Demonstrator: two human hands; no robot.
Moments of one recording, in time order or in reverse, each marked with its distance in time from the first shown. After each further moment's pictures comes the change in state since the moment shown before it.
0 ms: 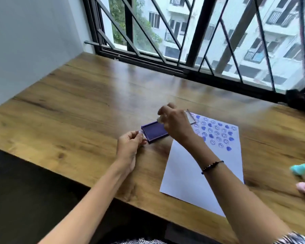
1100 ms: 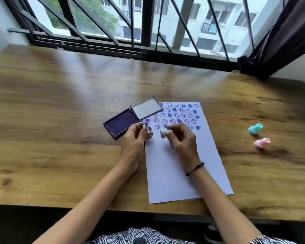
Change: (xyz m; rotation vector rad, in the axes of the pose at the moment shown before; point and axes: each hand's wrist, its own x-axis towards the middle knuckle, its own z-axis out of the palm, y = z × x) left_hand -0.016 -0.045 0.066 0.123 -0.390 0.085; right_hand -0.125 0.058 -0.010 0.837 0.362 0.604
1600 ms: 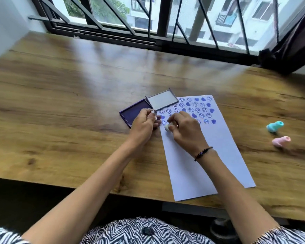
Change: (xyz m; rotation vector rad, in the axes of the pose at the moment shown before) left_hand 0.023 0.009 -0.020 0.185 -0.043 -0.084; right_hand 0.007 -0.029 0.027 -0.870 -0.224 -0.325
